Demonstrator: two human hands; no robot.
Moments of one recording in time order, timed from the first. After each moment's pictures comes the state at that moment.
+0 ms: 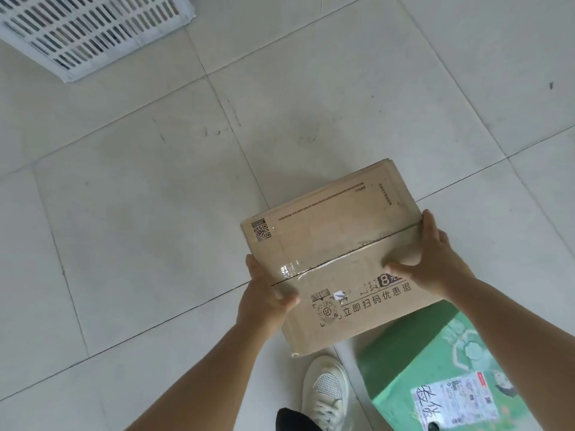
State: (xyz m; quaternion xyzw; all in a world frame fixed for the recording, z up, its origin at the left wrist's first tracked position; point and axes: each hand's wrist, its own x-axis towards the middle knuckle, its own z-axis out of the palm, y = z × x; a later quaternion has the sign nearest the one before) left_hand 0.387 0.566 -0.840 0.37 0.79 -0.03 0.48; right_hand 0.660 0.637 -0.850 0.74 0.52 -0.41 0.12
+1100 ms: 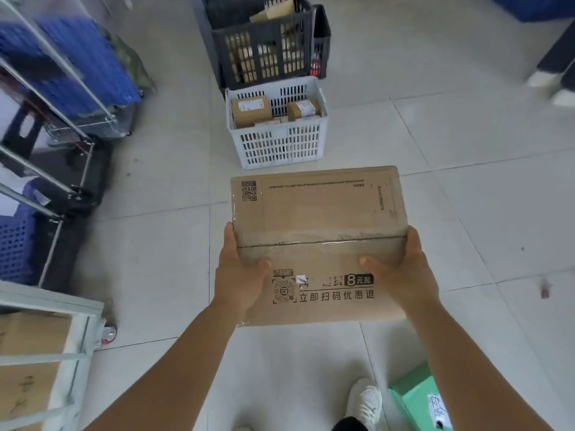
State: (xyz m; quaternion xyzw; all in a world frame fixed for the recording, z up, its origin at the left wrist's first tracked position) left_hand 0.141 0.447 -0.440 0.28 0.80 0.37 0.38; right_hand 0.383 0.532 -0.436 0.71 0.57 -0.38 -0.14
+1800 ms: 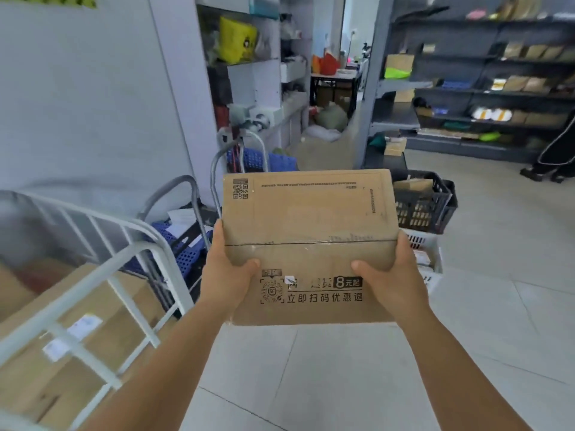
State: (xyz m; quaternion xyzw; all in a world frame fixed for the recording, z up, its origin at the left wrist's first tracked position) left_hand -0.045 0.282 -0.172 0.18 0.80 0.56 0.14; right_hand 0.134 0.467 -0.163 0.45 0.76 -0.40 -0.25
